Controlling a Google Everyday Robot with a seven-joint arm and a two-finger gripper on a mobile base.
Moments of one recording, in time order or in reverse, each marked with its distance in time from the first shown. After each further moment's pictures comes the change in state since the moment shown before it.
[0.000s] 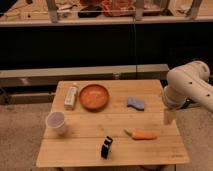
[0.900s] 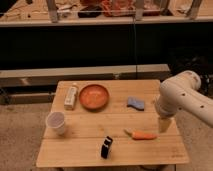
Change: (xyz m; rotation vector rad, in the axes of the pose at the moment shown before) arm -0.038 0.038 0.020 -0.001 -0.014 -0.125
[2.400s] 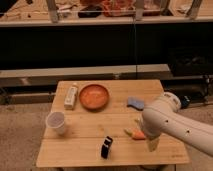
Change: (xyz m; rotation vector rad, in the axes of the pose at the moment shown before) arm -0.074 0.065 0.029 -0.024 -0.028 -0.280
